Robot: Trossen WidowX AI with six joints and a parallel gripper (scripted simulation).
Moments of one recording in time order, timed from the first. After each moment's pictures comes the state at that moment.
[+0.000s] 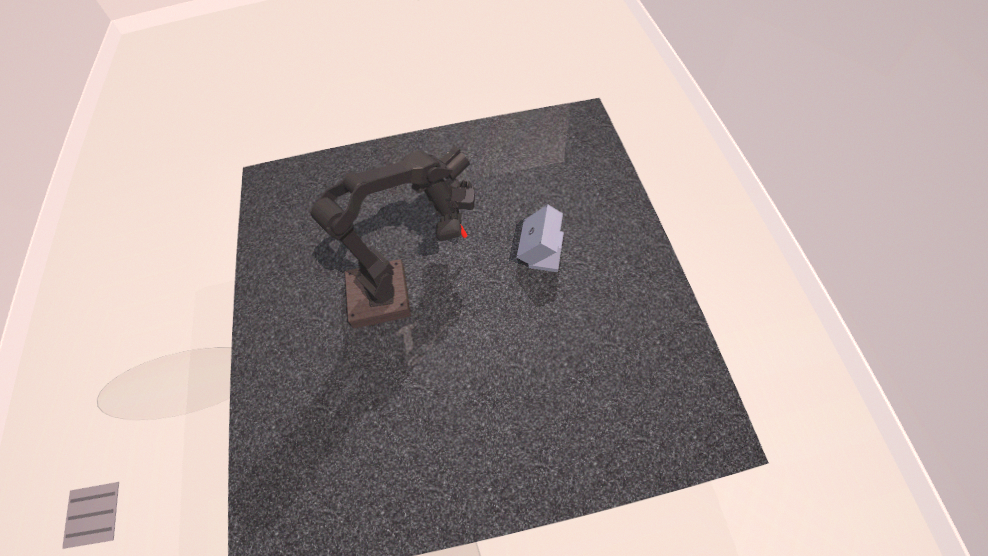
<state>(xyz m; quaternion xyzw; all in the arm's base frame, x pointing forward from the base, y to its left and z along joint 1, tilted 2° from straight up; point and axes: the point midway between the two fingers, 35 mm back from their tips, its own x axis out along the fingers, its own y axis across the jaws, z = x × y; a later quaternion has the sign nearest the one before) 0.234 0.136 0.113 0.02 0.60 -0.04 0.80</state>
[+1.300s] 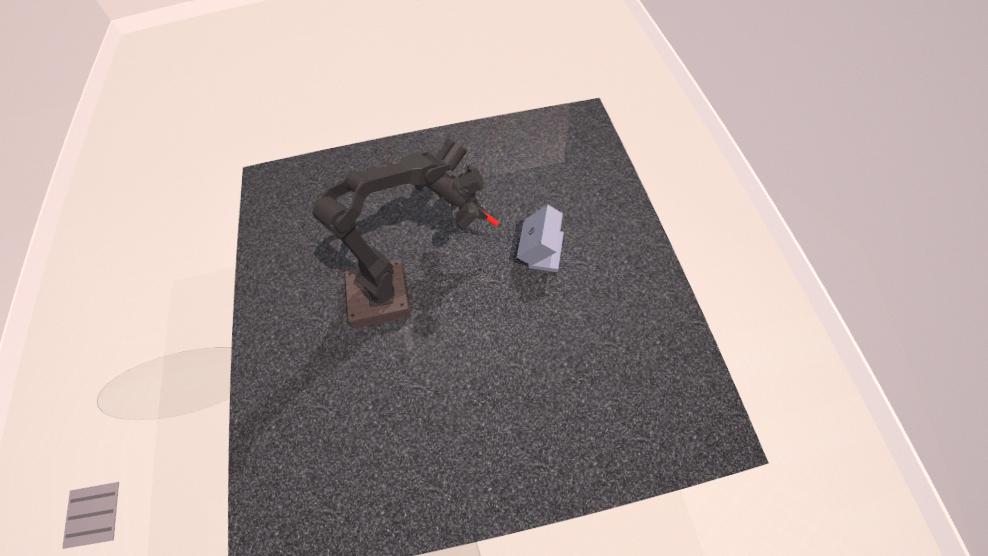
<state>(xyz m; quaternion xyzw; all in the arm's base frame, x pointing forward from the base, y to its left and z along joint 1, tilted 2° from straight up) 0.296 0.142 0.135 -0.11 0.42 -0.04 0.90</state>
